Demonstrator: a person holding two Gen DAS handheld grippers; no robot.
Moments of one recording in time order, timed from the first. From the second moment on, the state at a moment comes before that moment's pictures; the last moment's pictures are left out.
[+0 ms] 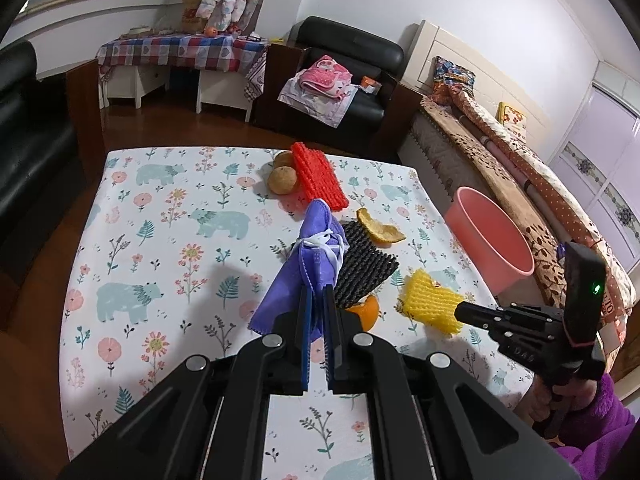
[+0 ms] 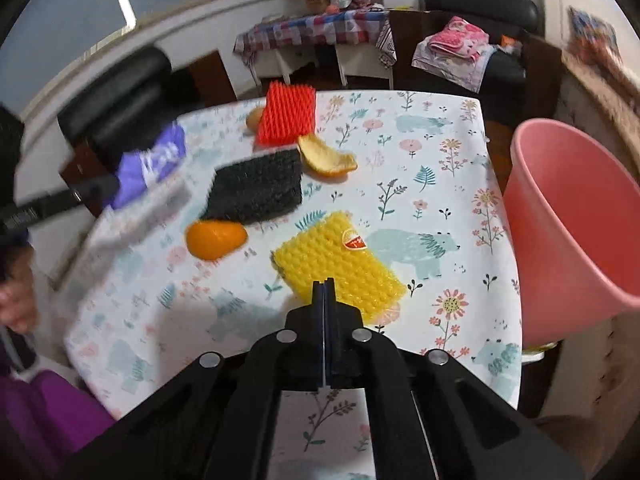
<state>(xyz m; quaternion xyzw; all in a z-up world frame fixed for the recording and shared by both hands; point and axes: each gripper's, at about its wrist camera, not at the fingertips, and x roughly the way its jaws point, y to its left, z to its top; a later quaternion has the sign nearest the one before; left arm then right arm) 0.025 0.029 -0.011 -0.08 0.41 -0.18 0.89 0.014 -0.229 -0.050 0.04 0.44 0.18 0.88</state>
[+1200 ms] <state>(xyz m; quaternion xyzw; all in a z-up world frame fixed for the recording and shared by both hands) 0.027 -0.001 0.008 -0.06 0.40 -0.19 0.89 0.005 -0.249 -0.024 0.08 0.39 0.21 0.89</state>
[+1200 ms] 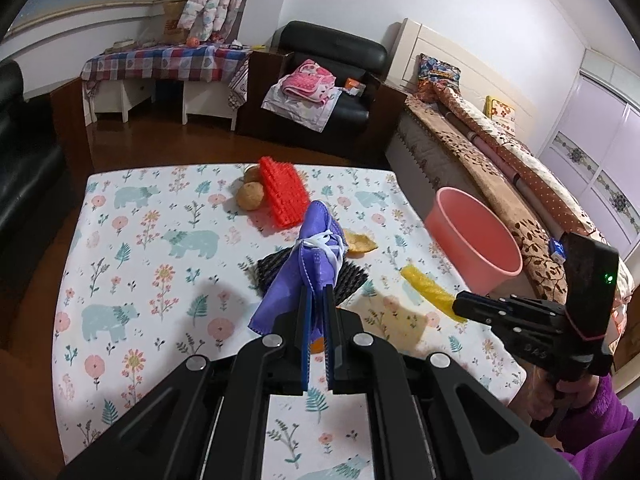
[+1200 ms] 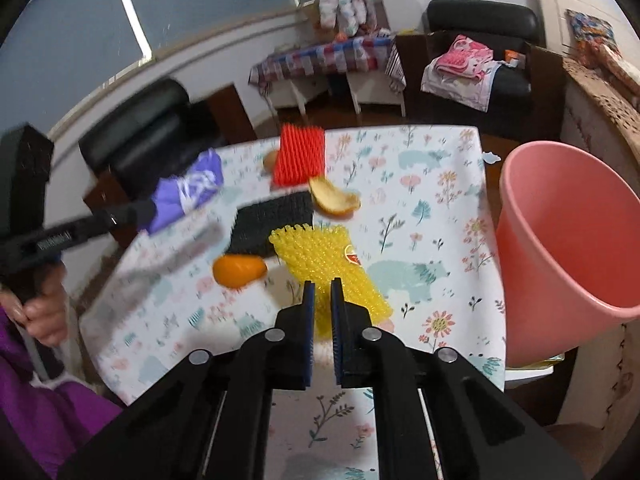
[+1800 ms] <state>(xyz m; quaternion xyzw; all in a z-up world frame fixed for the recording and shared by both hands) 0.047 -0.084 0.036 -0.04 0.37 -0.25 0.89 -0.005 -0.317 0.005 0.20 0.32 0.15 0.91</state>
